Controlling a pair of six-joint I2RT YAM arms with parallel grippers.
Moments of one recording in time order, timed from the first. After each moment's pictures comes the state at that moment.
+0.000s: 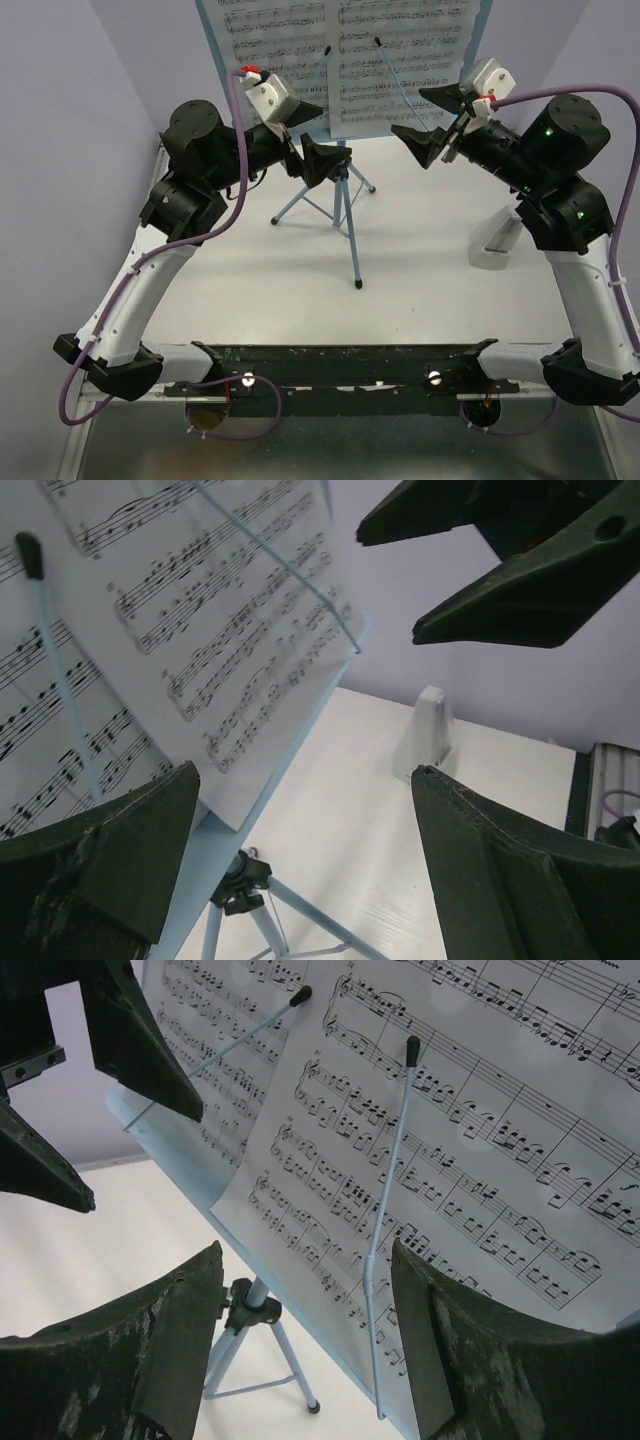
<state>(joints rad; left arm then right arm) -0.59 1.29 1.75 -0.30 0.53 0.02 0.53 1.24 1.86 -0.49 -0.36 -0.37</state>
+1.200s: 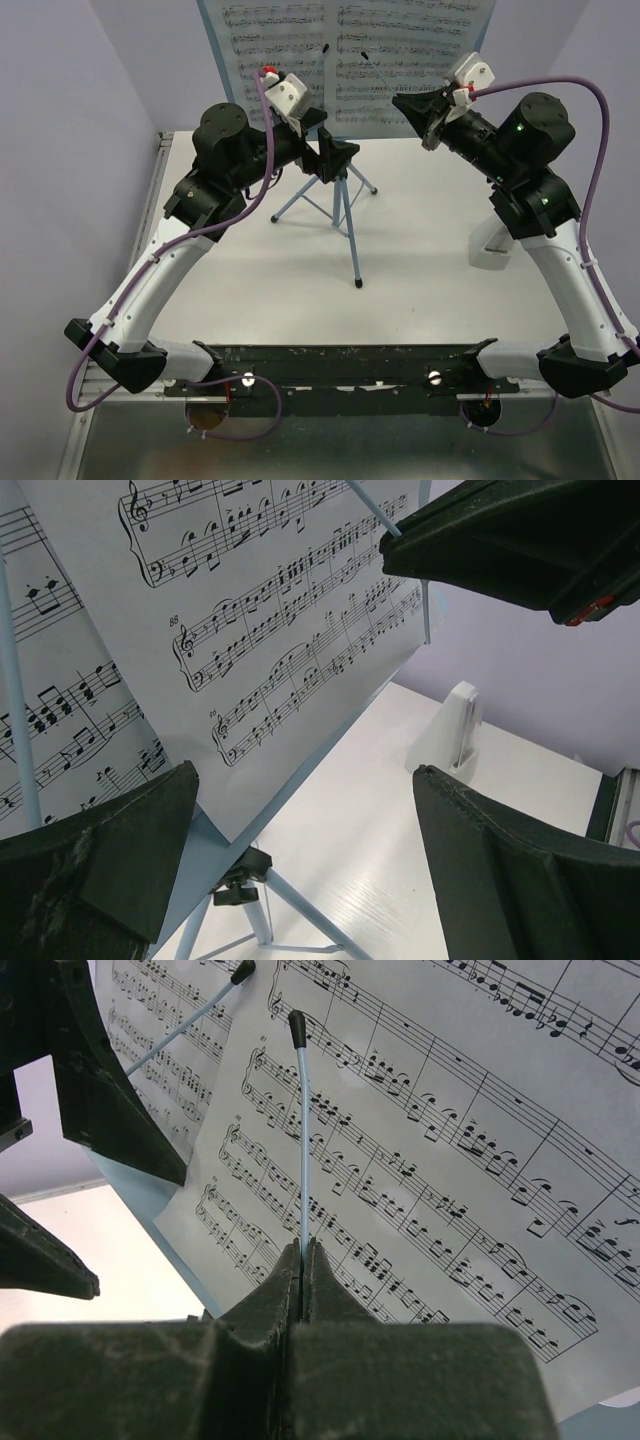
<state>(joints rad) -0.62 1.33 1.68 -0.25 0.33 -0.05 0.50 1.29 1.75 -0.27 -0.33 -0.34</state>
